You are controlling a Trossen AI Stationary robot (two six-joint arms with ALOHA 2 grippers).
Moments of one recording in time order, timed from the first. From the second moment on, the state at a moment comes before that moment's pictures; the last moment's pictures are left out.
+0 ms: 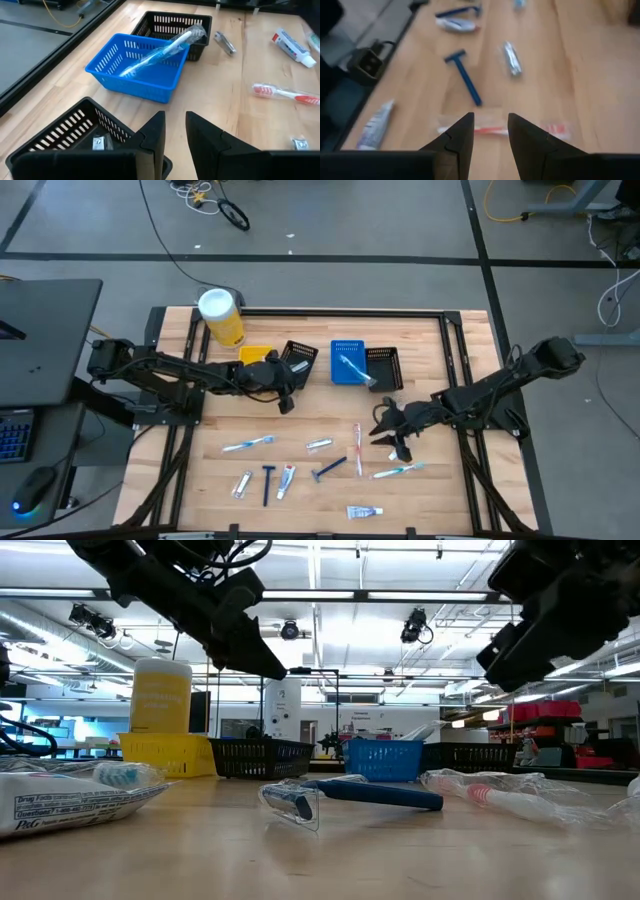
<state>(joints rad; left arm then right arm) 0.00 1.34 0.65 0.19 -0.32 -0.14 0.35 1.19 0.45 0.17 0.03 0.29</state>
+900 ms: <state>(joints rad) 0.00 1.34 0.65 0.21 -0.32 -0.14 0.41 1.69 0.66 0.57 0.02 0.20</state>
